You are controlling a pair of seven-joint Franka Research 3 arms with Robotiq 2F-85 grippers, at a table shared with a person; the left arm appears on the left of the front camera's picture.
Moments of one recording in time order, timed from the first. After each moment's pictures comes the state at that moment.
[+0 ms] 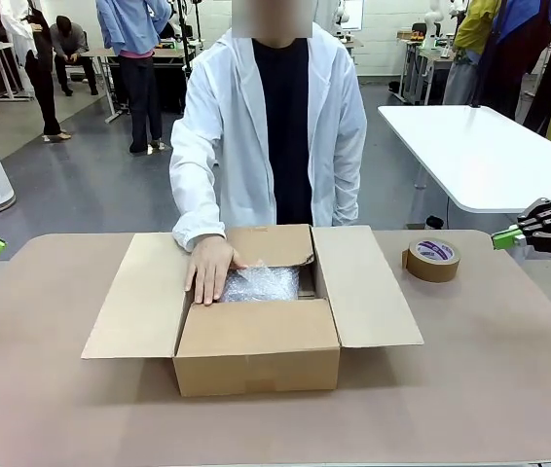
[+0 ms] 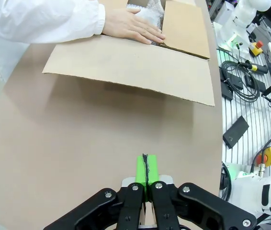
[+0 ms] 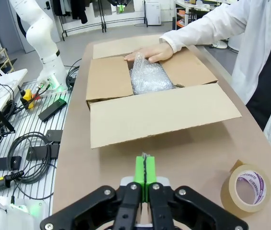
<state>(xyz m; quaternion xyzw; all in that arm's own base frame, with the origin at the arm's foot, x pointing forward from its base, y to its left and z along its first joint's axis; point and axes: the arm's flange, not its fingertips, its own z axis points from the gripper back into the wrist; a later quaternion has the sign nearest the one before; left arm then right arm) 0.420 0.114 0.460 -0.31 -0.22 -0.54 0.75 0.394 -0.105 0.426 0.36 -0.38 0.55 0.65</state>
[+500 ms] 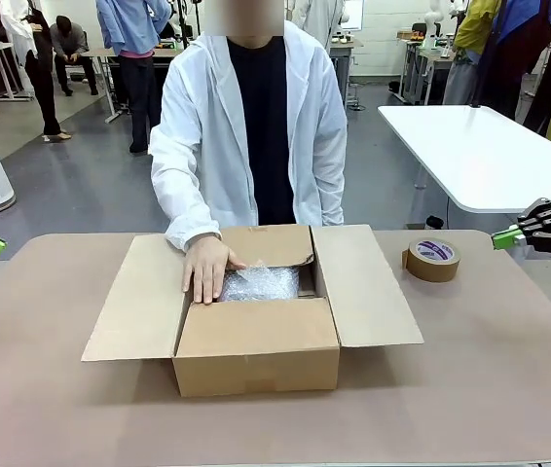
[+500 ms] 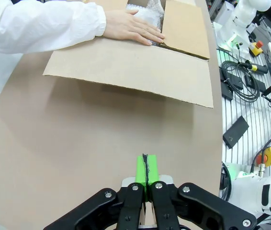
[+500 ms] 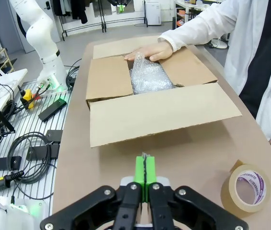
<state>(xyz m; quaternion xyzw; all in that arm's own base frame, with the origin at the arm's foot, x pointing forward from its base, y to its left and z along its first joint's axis) 0.420 0.114 0.460 -0.31 -0.22 -0.54 0.75 0.394 -0.105 0.426 0.36 -0.38 0.55 0.65</state>
